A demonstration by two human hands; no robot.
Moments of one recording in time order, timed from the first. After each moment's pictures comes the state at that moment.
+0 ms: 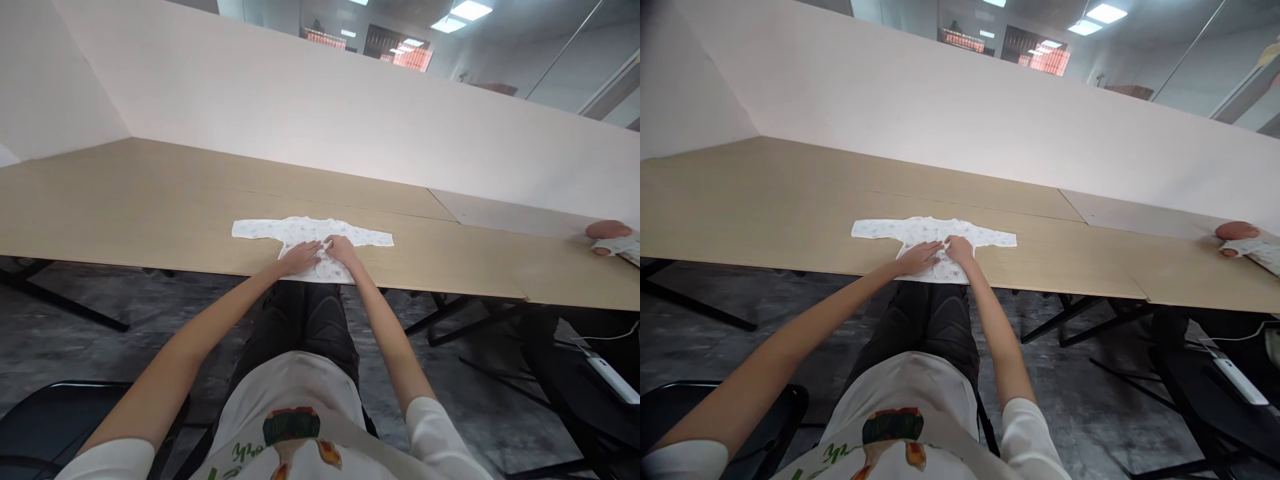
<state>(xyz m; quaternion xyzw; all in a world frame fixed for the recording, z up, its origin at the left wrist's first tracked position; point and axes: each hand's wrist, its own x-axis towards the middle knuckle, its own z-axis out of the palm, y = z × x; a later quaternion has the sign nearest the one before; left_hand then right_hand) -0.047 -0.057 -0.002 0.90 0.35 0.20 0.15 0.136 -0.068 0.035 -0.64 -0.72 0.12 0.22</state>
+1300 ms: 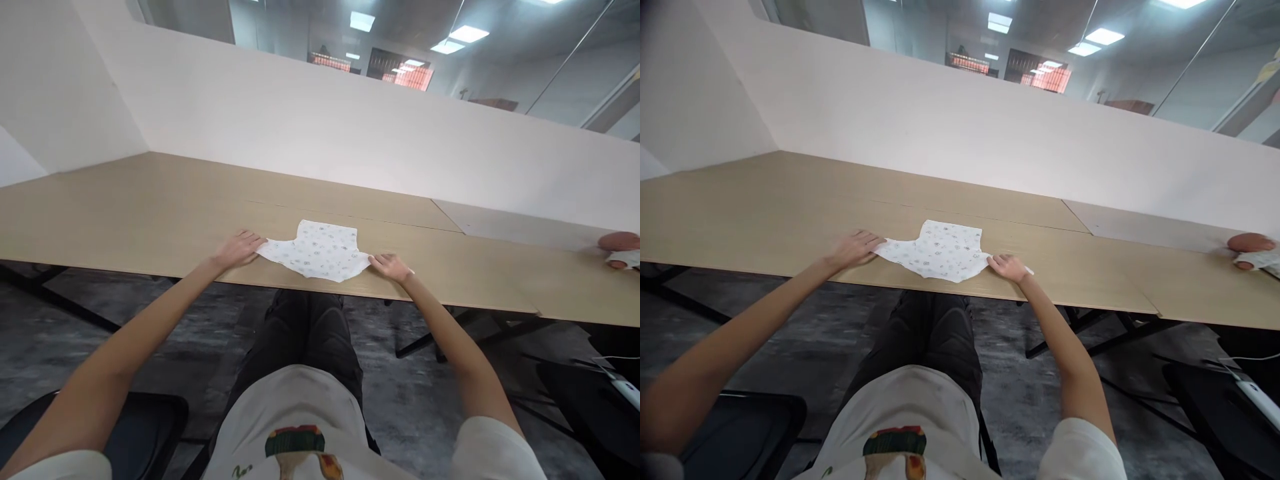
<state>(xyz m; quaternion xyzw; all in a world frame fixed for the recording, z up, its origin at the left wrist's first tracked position) -0.216 -0.037 0.042 0.90 0.39 0.15 -0.12 0.288 -0.102 0.044 -0.40 -0.88 -0.25 0.01</state>
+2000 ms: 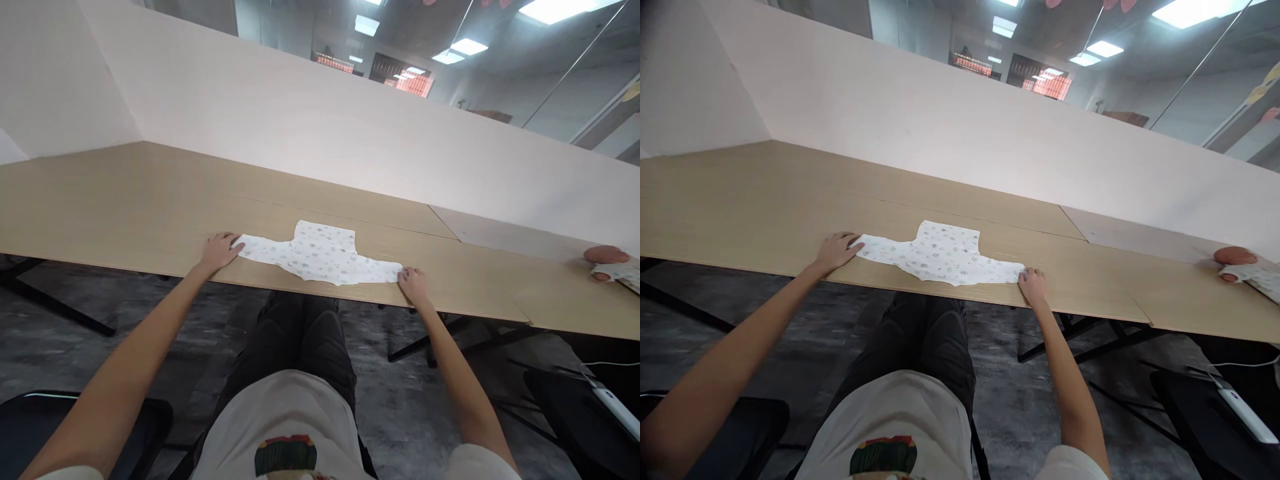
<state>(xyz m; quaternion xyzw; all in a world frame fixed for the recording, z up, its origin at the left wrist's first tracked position) -0.241 -0.032 0.012 0.71 0.67 0.22 0.02 0.338 -0.138 0.015 -0.78 -0.60 -0.06 0.19</state>
